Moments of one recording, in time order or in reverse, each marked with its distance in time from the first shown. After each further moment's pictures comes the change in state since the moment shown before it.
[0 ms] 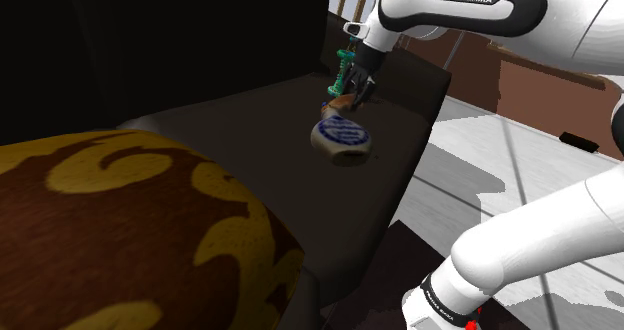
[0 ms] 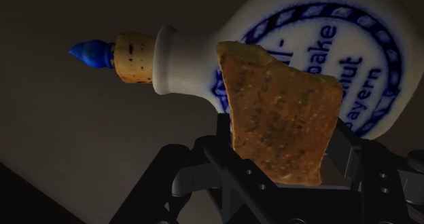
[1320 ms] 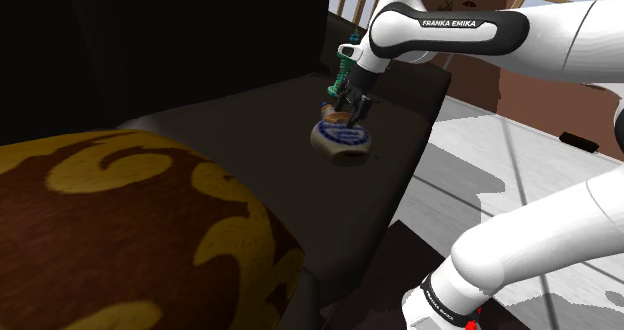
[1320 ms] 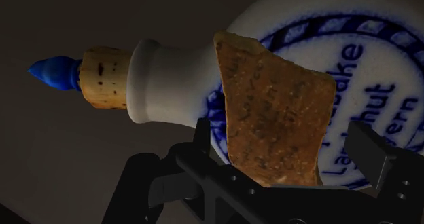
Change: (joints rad) arm 0.004 -0.009 0.006 -0.139 0.008 0.130 -0.012
